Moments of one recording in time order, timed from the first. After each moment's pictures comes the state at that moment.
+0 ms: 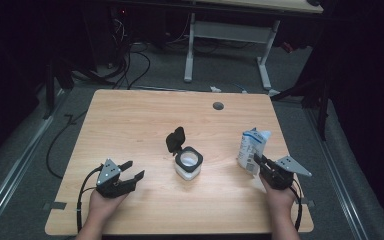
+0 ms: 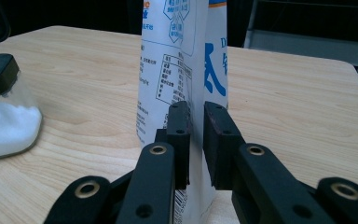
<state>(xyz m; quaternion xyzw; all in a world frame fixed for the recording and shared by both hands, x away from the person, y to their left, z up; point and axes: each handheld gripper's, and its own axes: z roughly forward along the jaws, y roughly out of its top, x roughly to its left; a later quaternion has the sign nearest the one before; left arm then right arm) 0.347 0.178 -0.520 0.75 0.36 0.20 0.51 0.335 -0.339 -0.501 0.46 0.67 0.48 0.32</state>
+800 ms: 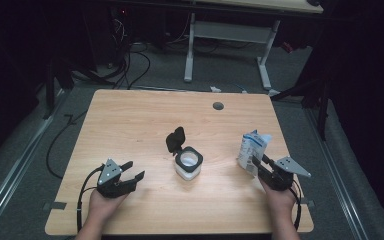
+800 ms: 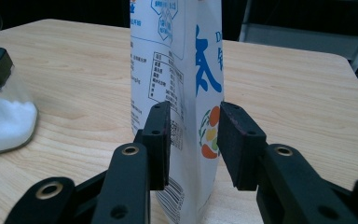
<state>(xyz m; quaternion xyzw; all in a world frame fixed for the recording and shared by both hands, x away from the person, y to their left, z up) 0.347 0.176 -0.521 0.77 0.36 0.20 0.50 0.332 -0.337 -0.500 0.47 0.67 0.47 0.32</state>
